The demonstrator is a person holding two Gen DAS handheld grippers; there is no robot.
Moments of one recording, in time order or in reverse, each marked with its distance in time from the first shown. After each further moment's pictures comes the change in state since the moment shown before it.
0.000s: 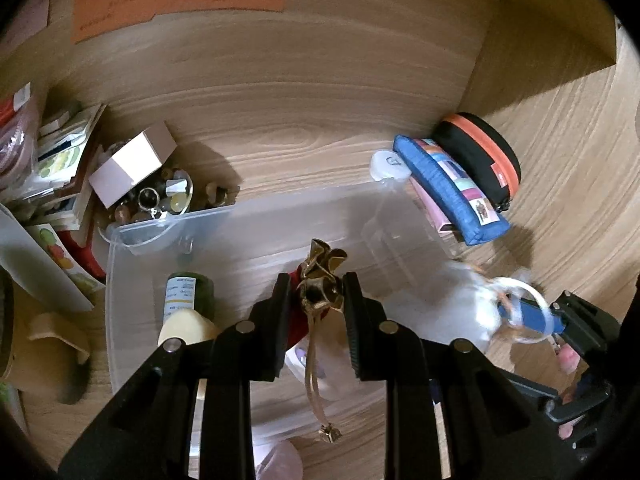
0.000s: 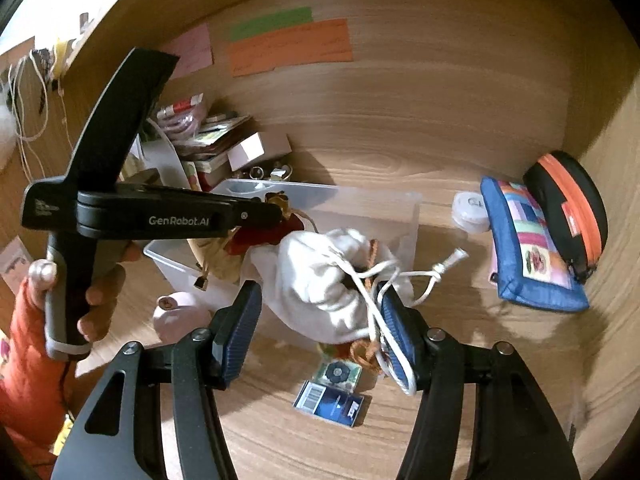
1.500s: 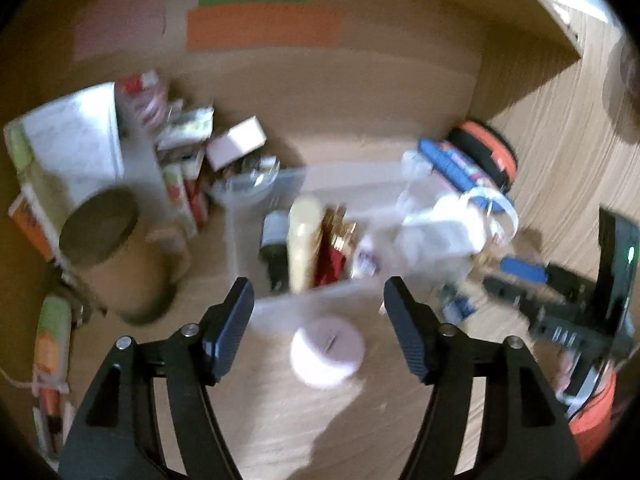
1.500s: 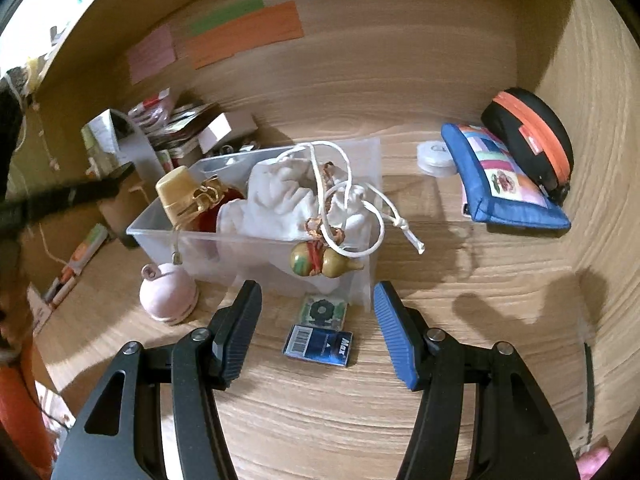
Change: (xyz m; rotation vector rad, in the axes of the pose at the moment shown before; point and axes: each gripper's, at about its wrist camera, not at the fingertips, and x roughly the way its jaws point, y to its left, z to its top) left arm -0.091 0.032 -0.083 -0.007 -0.090 0.132; right arm -0.005 -0.005 -0.038 0.142 0.029 -0.083
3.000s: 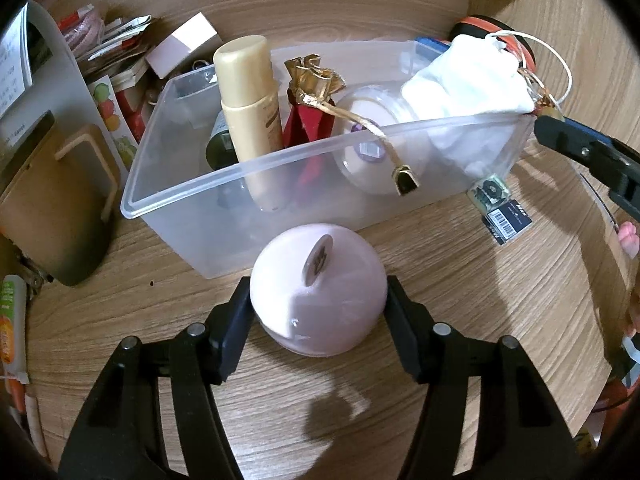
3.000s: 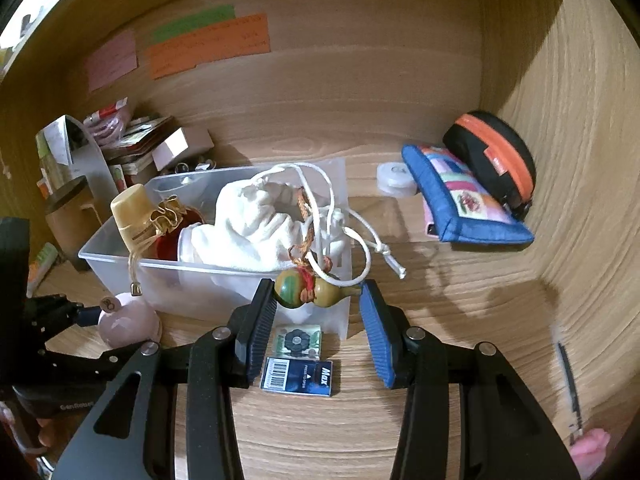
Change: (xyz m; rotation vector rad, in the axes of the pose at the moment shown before) left arm 0.070 -0.027 -0.068 0.118 0.168 0.033; right arm 0.004 0.021 0.004 -0.036 -0.089 -0.219
